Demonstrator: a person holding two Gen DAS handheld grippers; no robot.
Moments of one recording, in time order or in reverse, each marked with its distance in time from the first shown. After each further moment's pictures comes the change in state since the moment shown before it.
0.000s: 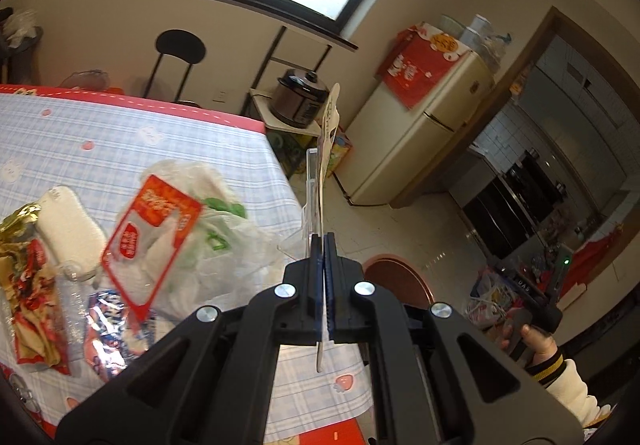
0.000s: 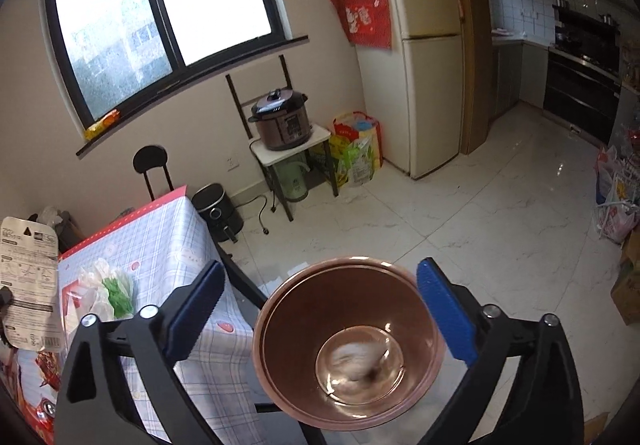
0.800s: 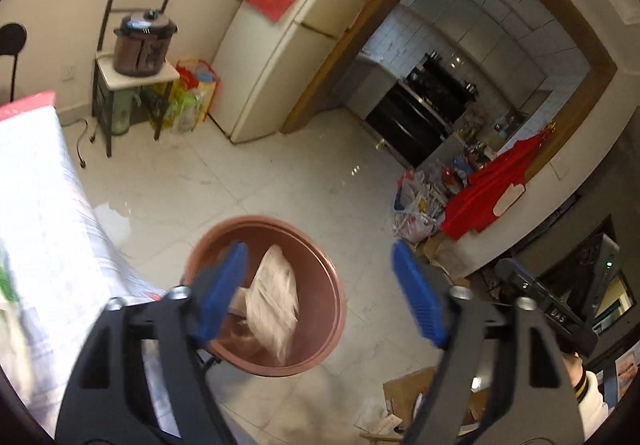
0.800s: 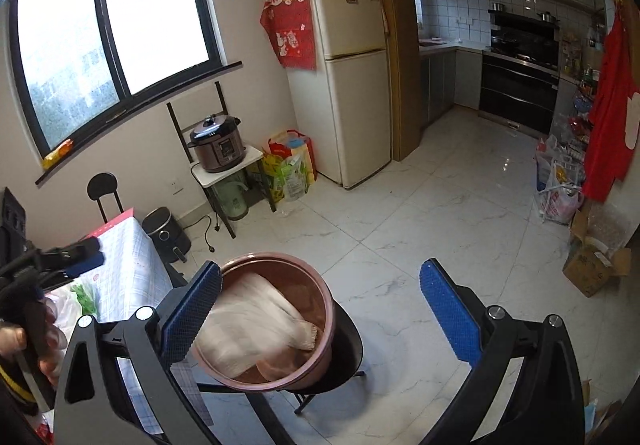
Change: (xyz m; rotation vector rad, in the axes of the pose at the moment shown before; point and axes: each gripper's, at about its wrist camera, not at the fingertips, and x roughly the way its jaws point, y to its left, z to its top) left arm 0.184 -0.162 -0.027 0.253 0.240 -0.350; right arm -0.094 -0.076 -0.018 0.078 -0.064 -0.185
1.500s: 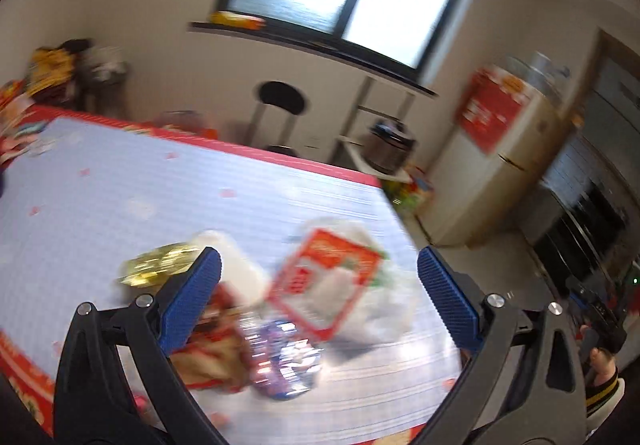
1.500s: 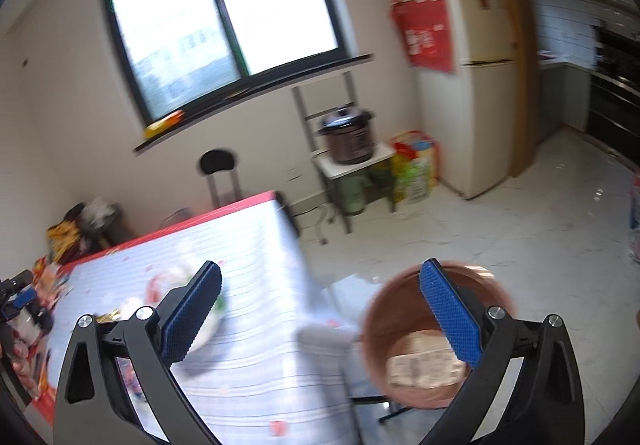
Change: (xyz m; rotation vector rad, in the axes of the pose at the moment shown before) left arm -0.393 0.153 -0.110 -0.324 -0.385 0.695; right arm 0.003 0.202 -0.017 -0.147 0.033 0.390
